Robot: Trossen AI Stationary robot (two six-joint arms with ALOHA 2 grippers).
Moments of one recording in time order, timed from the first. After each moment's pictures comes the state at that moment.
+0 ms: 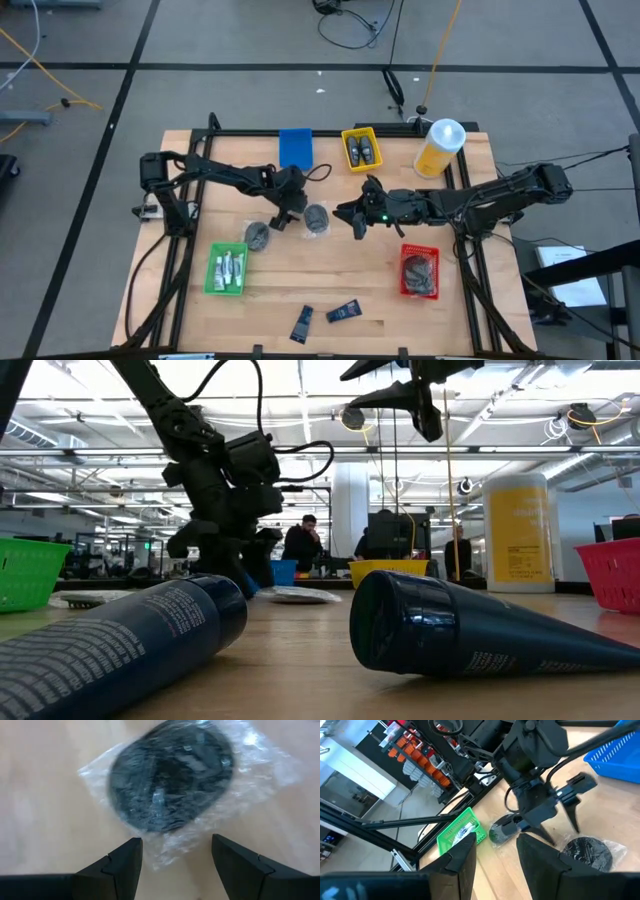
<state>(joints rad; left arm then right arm) 0.28 1.76 0.86 -0.15 0.29 0.66 0.15 1.32 0.90 0.13 0.29 0.82</state>
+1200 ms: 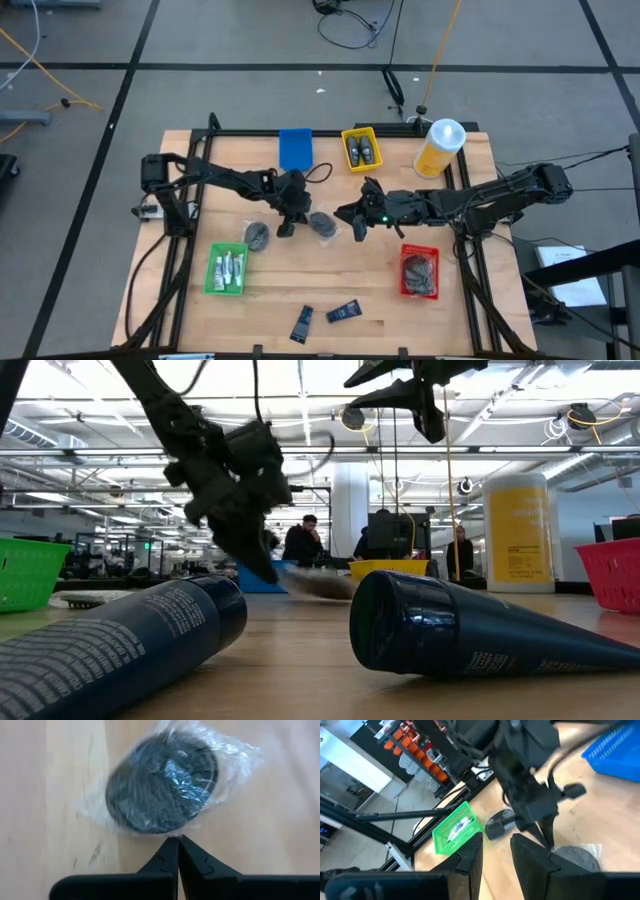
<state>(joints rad) 0.24 1.76 0.86 -0.06 0.43 0.25 0.16 1.32 0.90 0.10 0.28 0.80</state>
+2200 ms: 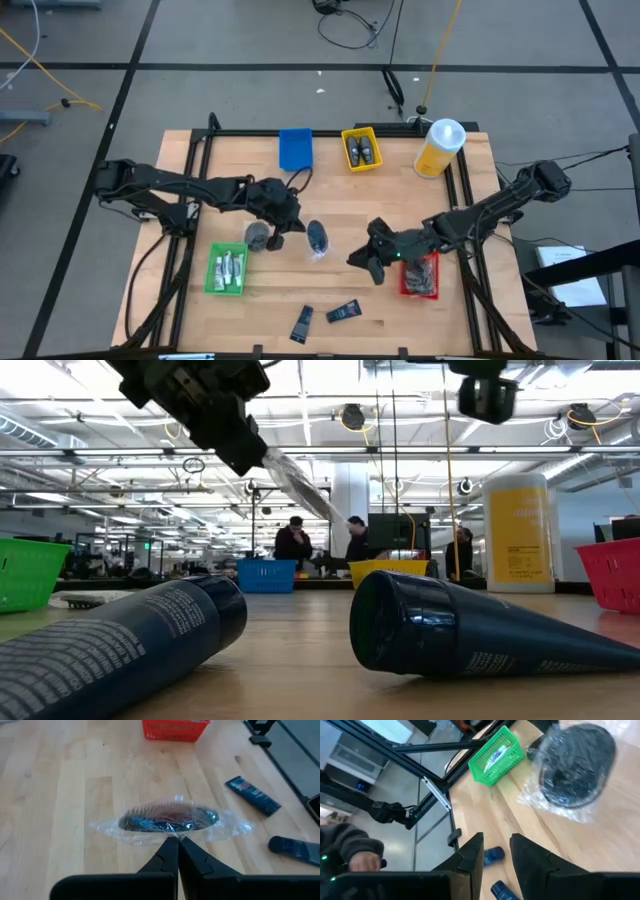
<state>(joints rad) 0.02 1.40 0.86 -0.13 0.28 0.07 0.43 1.32 0.89 0.00 0.24 0.99</state>
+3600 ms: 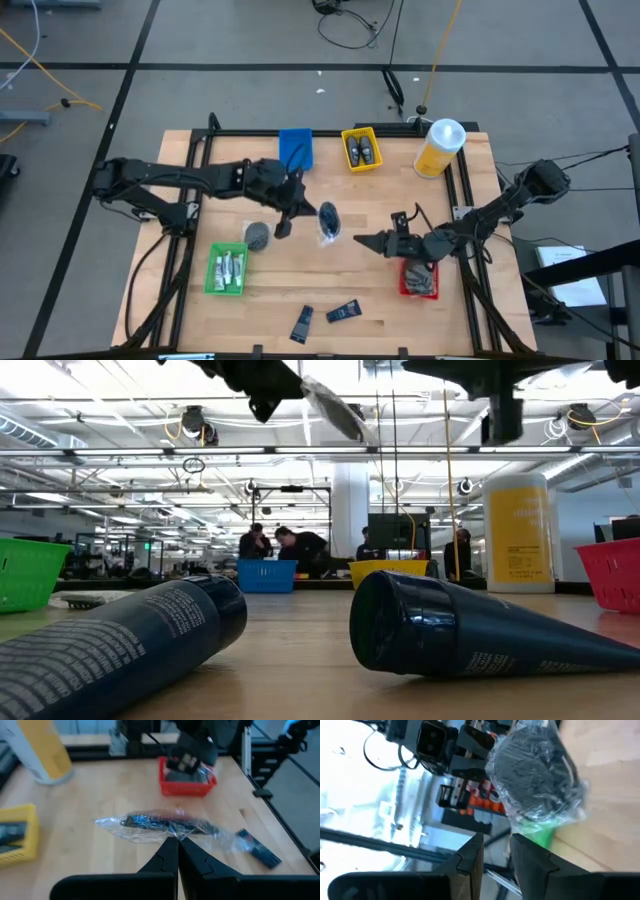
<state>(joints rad) 0.05 1.39 1.10 -0.22 0.23 0.06 0.51 1.32 0.54 0.81 0.68 1.34</state>
